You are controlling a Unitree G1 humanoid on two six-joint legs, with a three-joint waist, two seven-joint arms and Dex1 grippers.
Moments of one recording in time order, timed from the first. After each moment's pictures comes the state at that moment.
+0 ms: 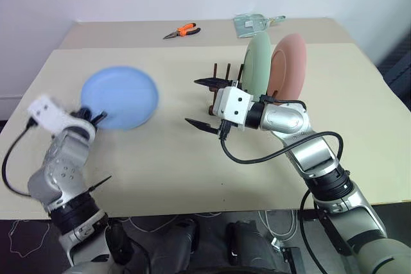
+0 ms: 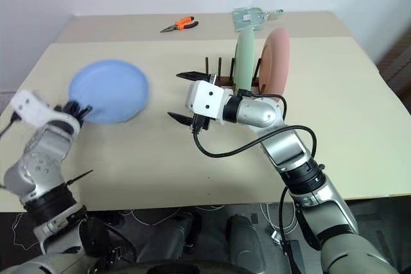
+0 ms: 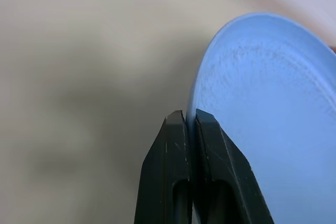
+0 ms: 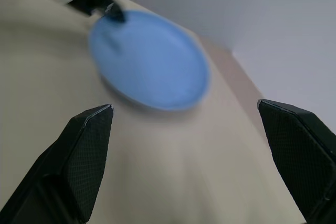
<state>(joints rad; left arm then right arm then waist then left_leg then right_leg) -0.49 0.23 0.59 -0.26 -0.52 0.88 0.12 -0.64 -0.45 0.34 -0.19 0.01 0.12 0.74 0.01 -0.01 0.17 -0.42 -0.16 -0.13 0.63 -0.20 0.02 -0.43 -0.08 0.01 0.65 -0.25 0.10</state>
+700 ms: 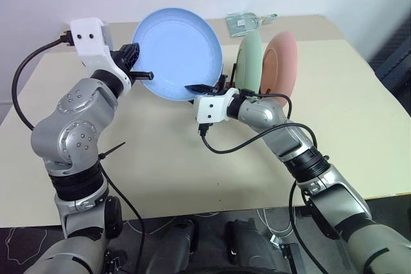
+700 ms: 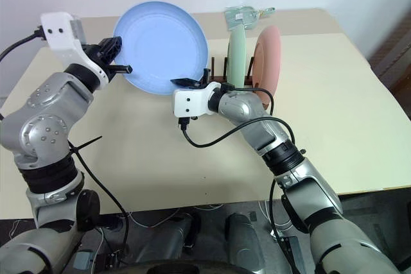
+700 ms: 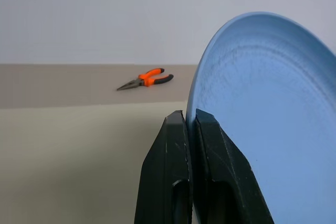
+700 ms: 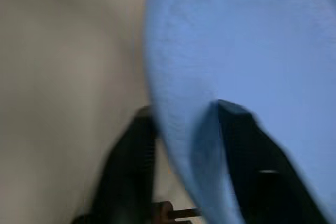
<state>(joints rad) -0.67 0.33 0.34 -0.42 -0.57 1.01 0.02 -0.79 -0.37 0.44 0.16 -0.38 -0.15 0.57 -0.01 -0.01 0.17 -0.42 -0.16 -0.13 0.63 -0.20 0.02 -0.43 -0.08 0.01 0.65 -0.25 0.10</state>
